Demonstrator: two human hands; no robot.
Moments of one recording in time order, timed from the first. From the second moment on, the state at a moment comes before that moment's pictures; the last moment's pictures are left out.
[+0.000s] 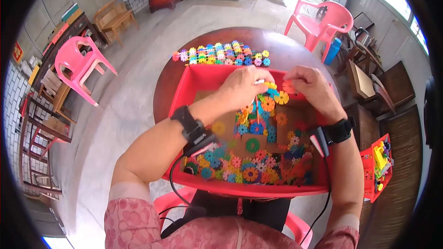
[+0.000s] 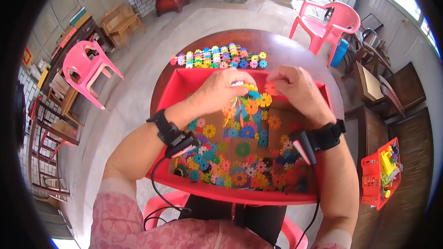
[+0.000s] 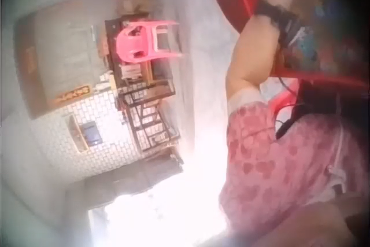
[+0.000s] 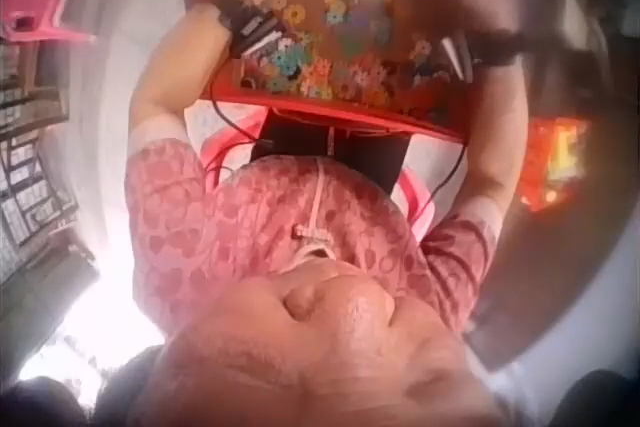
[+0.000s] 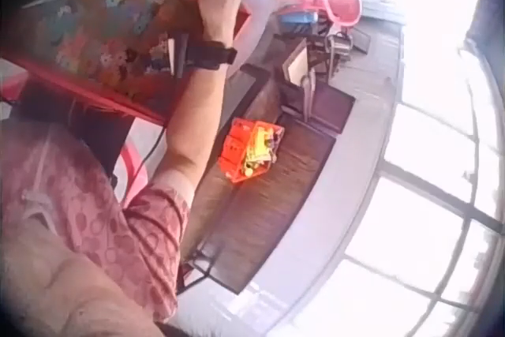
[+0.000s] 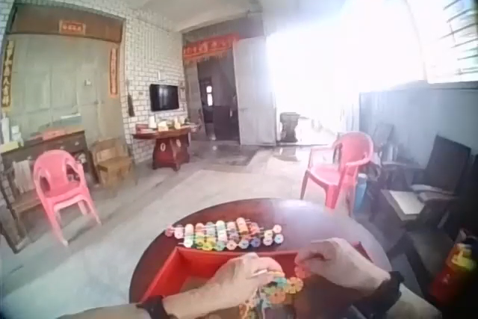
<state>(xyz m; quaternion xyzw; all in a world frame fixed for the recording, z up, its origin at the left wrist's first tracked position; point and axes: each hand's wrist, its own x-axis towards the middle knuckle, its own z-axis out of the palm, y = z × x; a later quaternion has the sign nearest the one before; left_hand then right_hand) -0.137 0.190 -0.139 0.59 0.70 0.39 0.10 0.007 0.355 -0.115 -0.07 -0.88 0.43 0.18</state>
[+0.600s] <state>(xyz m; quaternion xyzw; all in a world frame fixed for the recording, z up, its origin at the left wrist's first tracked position) -0.159 0.194 -0.121 0.50 0.67 0.54 0.05 -0.006 0.281 -0.194 0.12 -0.96 0.22 -0.14</state>
